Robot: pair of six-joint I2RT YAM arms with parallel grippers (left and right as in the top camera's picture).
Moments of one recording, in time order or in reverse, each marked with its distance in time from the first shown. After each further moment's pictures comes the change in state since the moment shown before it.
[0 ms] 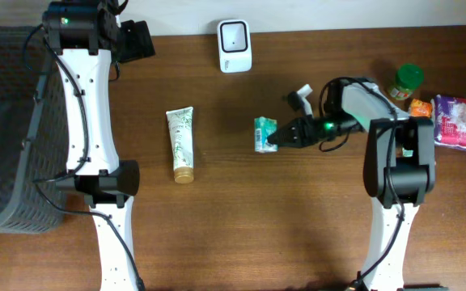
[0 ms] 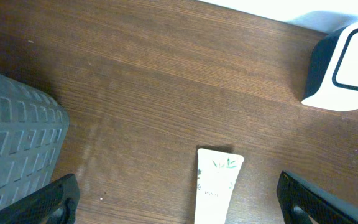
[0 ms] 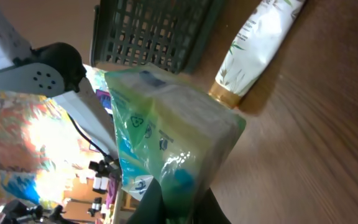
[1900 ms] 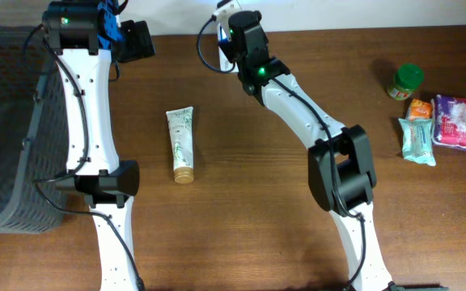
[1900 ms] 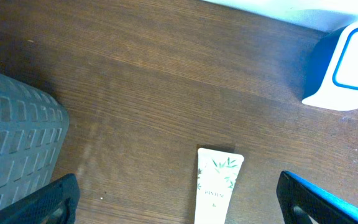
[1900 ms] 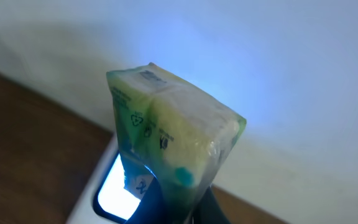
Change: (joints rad) left arm 0.000 0.000 0.000 -0.002 0.000 0.000; right arm 0.402 0.098 0.421 1.535 1.685 0.733
